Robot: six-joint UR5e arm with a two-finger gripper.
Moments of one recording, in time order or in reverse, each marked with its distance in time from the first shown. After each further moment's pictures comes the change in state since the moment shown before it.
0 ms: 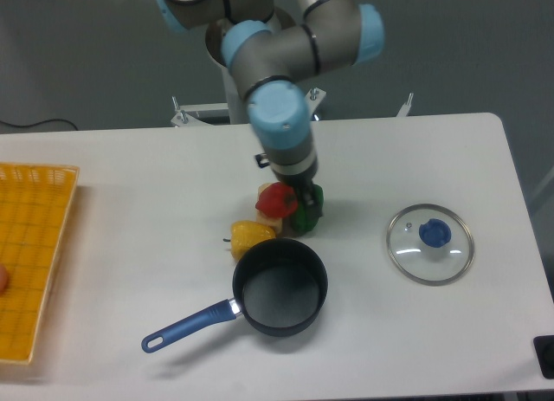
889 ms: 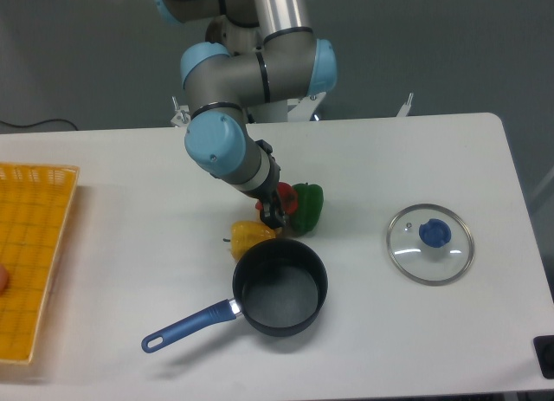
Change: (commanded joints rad) arm -0.049 -0.046 -0.067 0.078 0.058 -0.011
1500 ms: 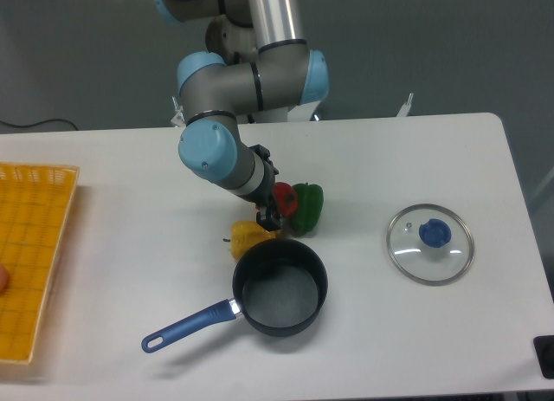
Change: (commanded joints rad) arm -0.020 -0.015 -0.020 -0.001 0.055 -0.006
